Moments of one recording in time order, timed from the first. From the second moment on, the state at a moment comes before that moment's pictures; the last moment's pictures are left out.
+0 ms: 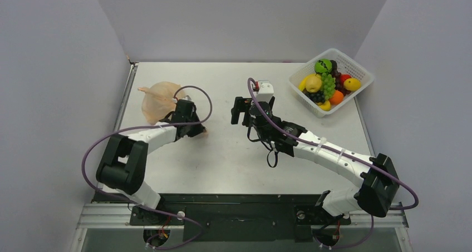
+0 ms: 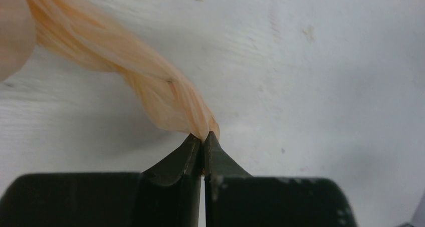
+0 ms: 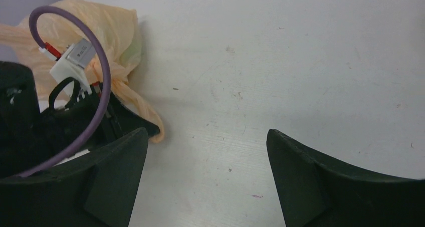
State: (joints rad) left arm -0.39 1.55 0.80 -0.10 0.02 -0.77; right arm 0.89 1.37 1.08 -0.12 0.49 0.50
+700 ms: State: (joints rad) left arm -0.87 0.77 0.54 -0.18 -0.08 -0.98; right arm 0.81 1.39 1.05 -0.10 0.38 0.54
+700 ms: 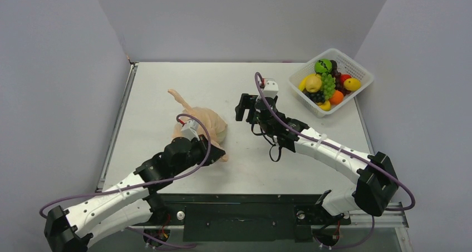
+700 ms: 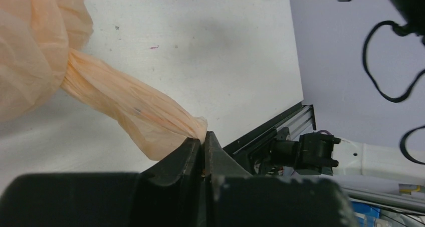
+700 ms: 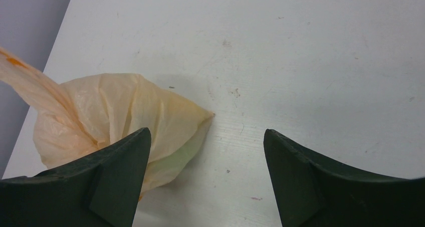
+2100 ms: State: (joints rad) left arm -0.72 1.04 0.79 -0.58 -0.41 -0.83; right arm 0.95 1.58 1.03 0.13 -0.02 0.52
